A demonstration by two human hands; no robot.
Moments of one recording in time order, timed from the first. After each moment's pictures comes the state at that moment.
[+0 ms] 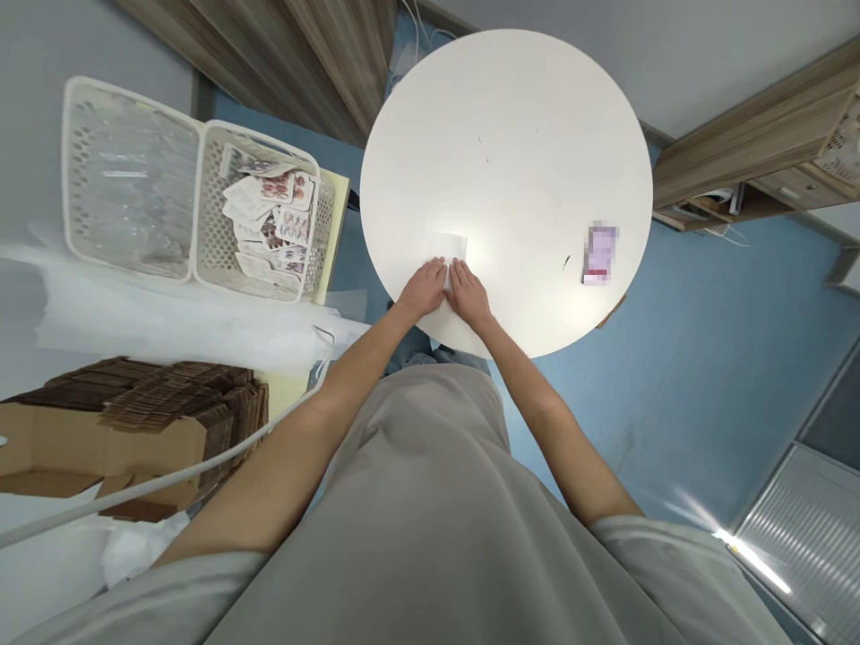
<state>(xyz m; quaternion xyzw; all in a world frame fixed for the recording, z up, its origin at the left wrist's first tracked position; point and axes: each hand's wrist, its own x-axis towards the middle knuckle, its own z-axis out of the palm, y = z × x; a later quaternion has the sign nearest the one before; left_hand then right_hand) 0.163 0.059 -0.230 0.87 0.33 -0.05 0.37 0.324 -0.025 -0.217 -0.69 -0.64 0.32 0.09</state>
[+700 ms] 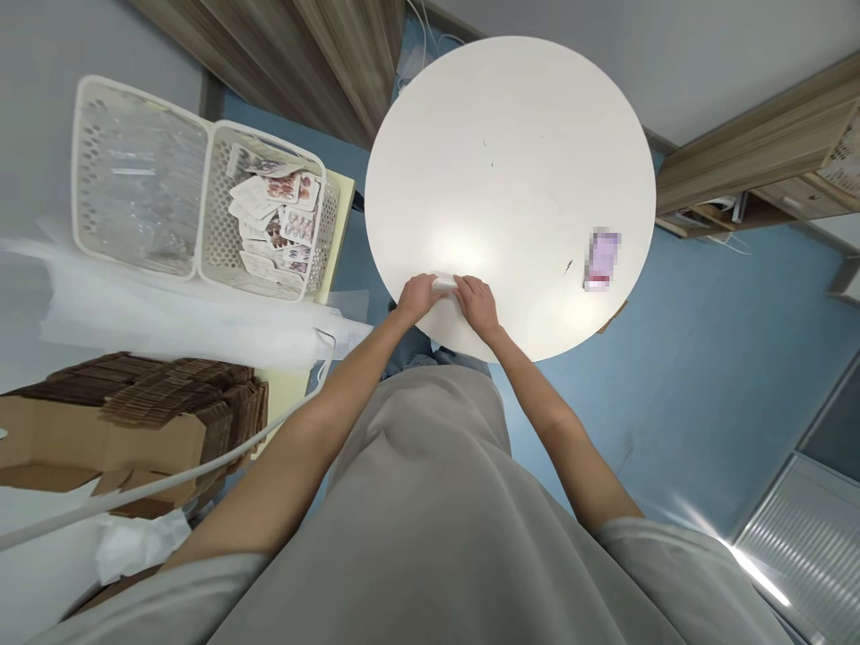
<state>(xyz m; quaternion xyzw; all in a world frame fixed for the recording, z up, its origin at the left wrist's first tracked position) 0.159 0.057 -0.203 0.75 0.50 -0.10 0.42 0.335 -0.043 -0.205 -0.70 -0.64 0.29 0.10</state>
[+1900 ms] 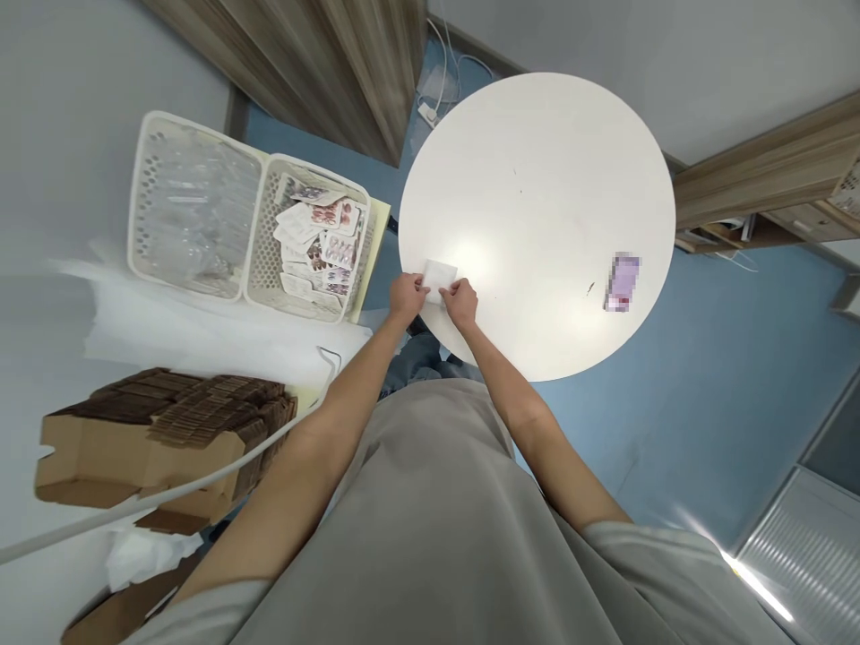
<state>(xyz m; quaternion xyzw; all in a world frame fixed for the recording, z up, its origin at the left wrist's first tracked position) 0.095 0.115 -0.219 0.64 0.64 -0.01 0.44 0.240 0.047 -0.222 -0.83 -0.34 0.41 0.16</state>
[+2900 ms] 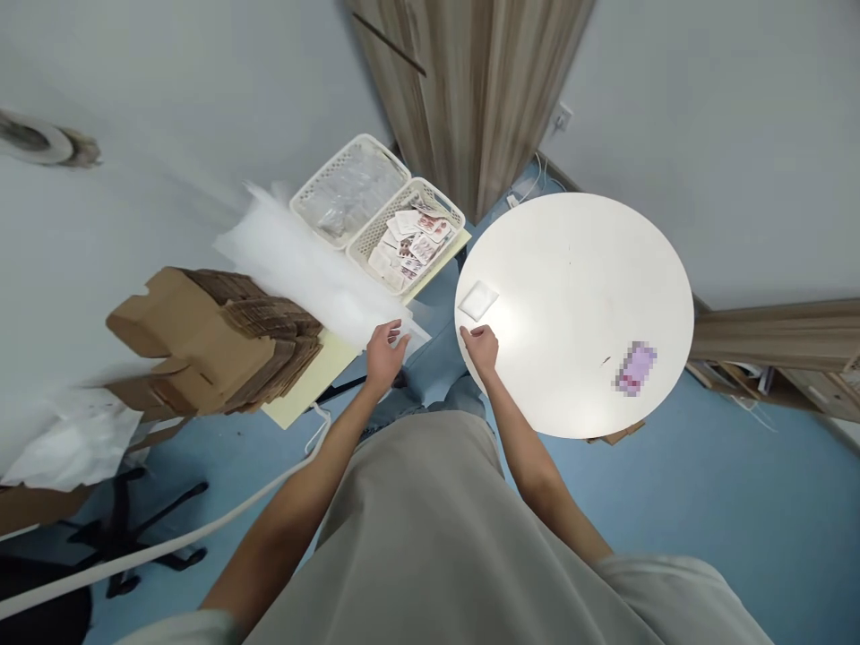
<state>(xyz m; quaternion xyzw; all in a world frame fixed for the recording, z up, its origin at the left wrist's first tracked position) -0.011 -0.051 -0.102 0.49 0.77 0.22 0.33 0.221 -0.009 -0.156 -0.78 -0.44 0.42 0.17</state>
